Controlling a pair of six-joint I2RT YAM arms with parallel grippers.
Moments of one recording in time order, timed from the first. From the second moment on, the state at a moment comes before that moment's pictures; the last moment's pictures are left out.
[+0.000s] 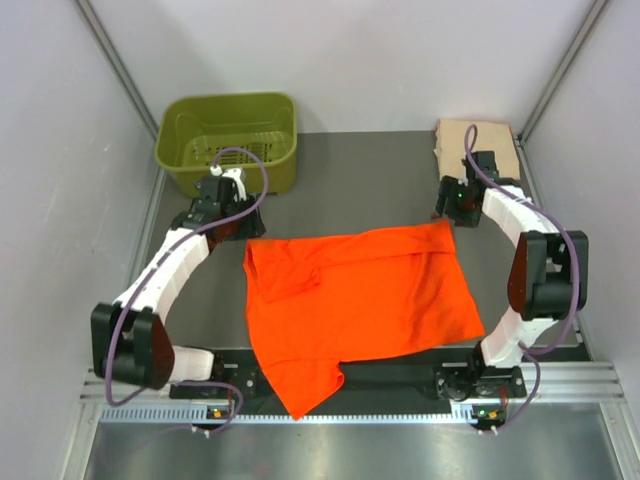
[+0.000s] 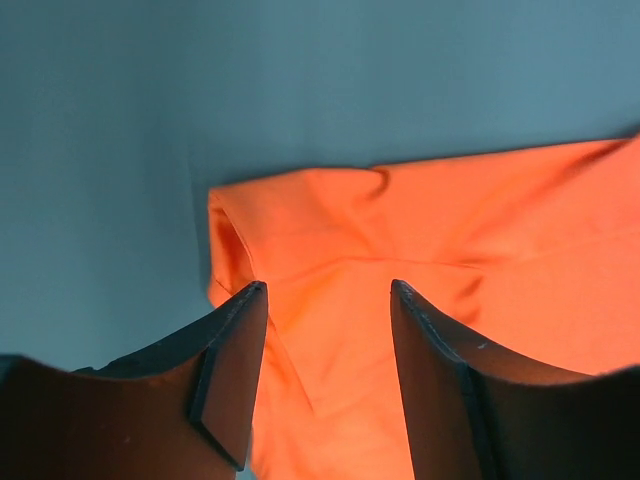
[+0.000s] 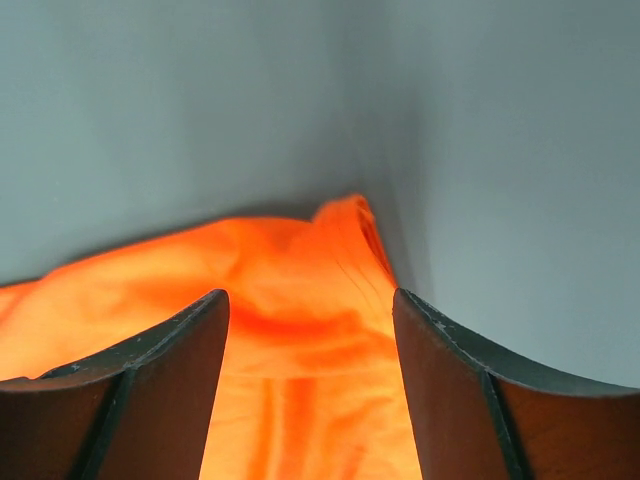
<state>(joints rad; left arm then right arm) -0.19 1.27 1.00 -0.51 0.08 -0.31 0.02 1.70 1.23 -0.56 -0.07 0.31</state>
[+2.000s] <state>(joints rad) -0.06 1.70 1.04 -0.49 0.19 -0.22 -0.06 1.94 1.37 -0.61 -0.27 0.19</state>
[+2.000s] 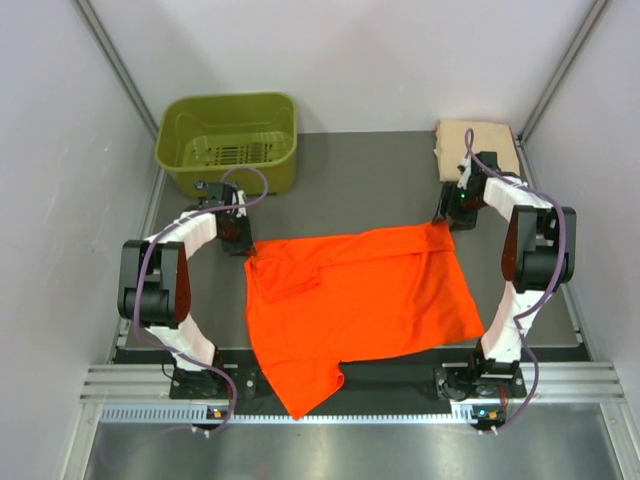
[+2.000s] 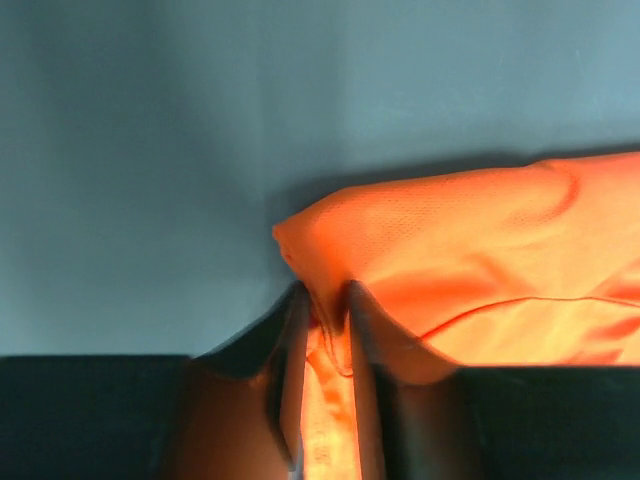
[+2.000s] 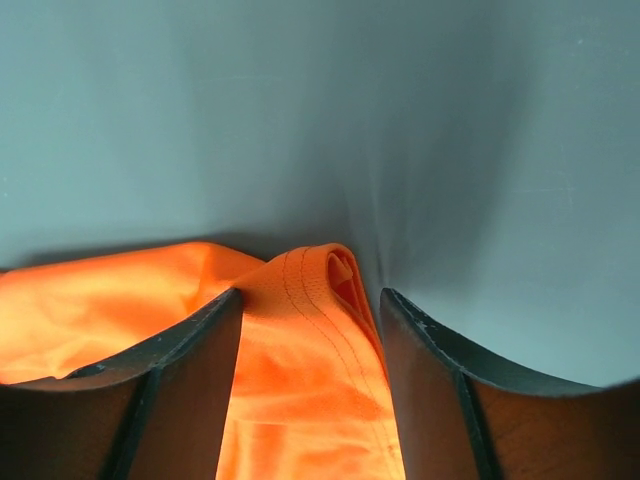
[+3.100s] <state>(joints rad) -0.07 1.46 0.96 -0.52 0.13 -0.27 -0.07 1.84 1.28 -0.56 -0.11 0.25</state>
